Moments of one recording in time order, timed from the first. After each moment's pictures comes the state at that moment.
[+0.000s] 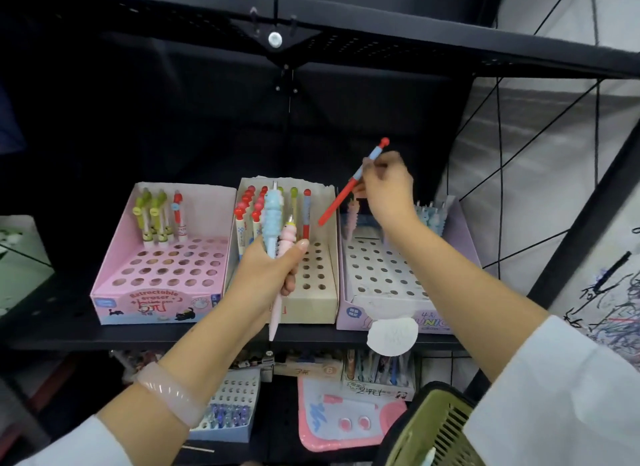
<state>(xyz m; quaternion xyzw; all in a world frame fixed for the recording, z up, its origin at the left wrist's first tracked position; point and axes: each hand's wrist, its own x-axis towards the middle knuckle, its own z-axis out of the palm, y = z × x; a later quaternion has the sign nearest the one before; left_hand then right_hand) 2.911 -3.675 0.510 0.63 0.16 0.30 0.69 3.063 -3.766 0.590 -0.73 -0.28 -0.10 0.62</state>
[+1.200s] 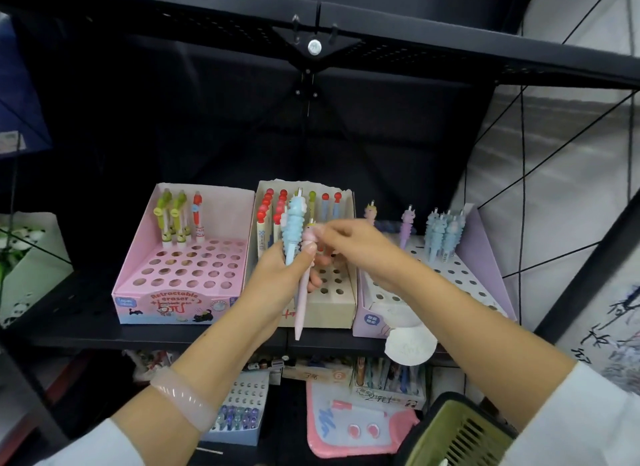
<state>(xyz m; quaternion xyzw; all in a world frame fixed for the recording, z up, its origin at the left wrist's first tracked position) 2.905 -3.667 0.510 0.64 0.10 0.28 0.71 3.020 -3.756 0.549 -0.76 -0.45 0.16 0.45</state>
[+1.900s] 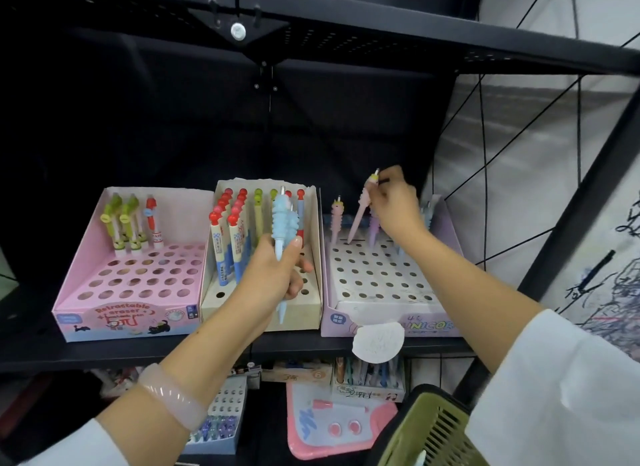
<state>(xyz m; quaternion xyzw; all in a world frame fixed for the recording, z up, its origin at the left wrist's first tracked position) 2.938 -3.690 0.514 0.67 0.15 0.26 0.68 3.127 -3.792 0.558 -0.83 -0.30 -0.20 0.43</state>
